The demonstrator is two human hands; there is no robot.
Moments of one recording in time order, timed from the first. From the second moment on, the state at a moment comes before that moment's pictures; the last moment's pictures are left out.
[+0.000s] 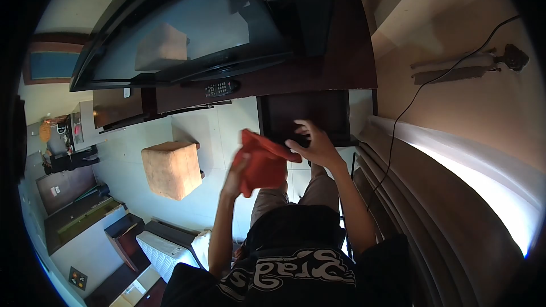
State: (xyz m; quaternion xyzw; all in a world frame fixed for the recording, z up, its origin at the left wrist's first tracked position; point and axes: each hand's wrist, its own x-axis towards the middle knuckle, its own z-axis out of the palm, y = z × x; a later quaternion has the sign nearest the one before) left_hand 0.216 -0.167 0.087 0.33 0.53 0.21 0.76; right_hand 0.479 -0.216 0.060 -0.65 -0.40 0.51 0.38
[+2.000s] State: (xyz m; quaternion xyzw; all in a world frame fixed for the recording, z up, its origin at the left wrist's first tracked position) left_hand 0.225 -0.030 -0.115 0.51 0.56 -0.01 0.65; right_hand 0.450 -0.292 -0.051 -0.82 -0.50 0.23 0.17
